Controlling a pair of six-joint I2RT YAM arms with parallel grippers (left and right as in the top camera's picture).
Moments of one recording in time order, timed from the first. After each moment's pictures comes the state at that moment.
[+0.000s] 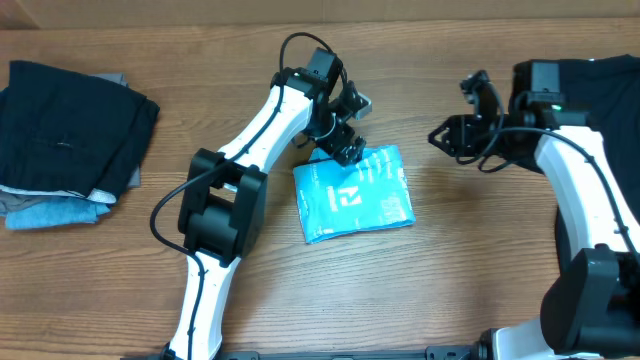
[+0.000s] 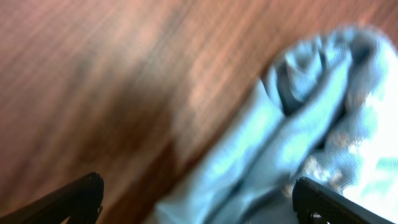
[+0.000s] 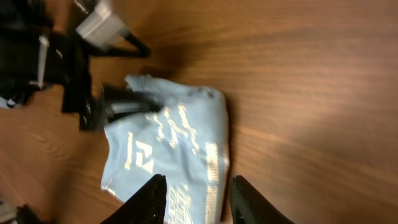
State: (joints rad) left arm -0.43 2.35 1.95 -0.93 0.37 0.31; right arm -0.09 1.68 1.34 -0.90 -0.62 -0.11
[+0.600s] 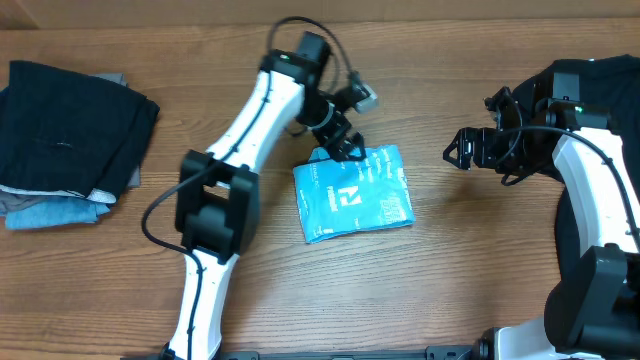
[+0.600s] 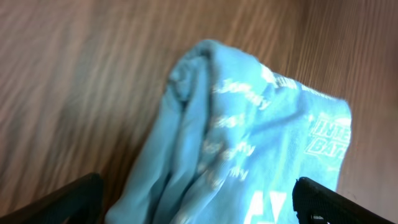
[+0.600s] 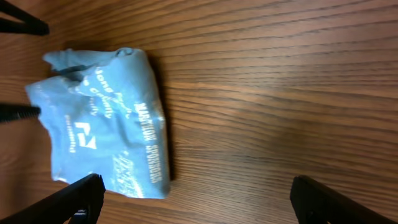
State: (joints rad) left arm -0.42 2.36 2.09 -1.13 0.58 0.61; right arm -0.16 1.68 1.34 -1.04 -0.42 -0.11
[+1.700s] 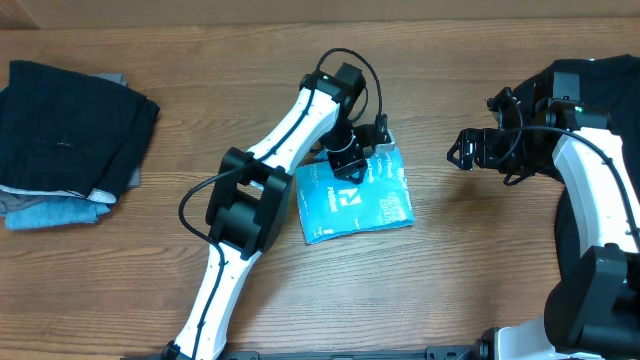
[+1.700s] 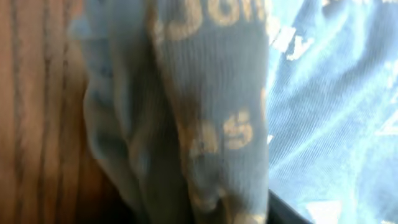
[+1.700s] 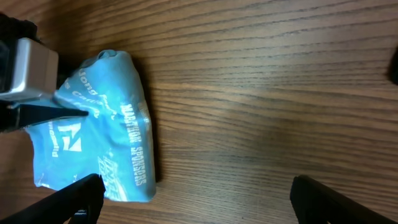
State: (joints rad) left arm -0.52 2.50 2.13 -1.23 0.41 0.79; right arm -0.16 1.68 1.34 -1.03 -0.38 -0.11
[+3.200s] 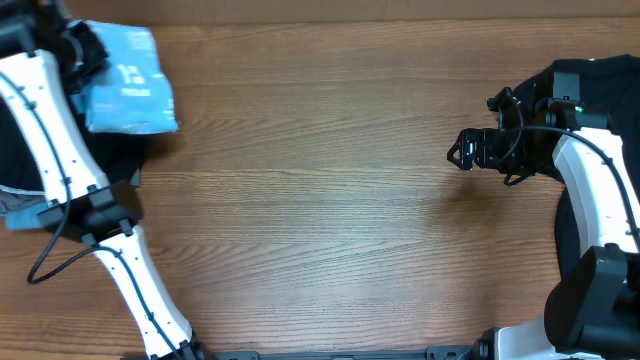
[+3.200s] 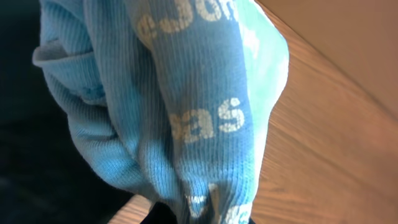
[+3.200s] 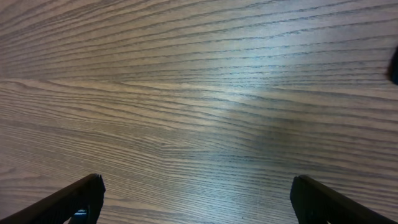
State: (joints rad) left arm 0.39 2.58 3.12 -1.65 0.23 -0.30; right arm -0.16 1.68 1.34 -1.03 -0.38 -0.11
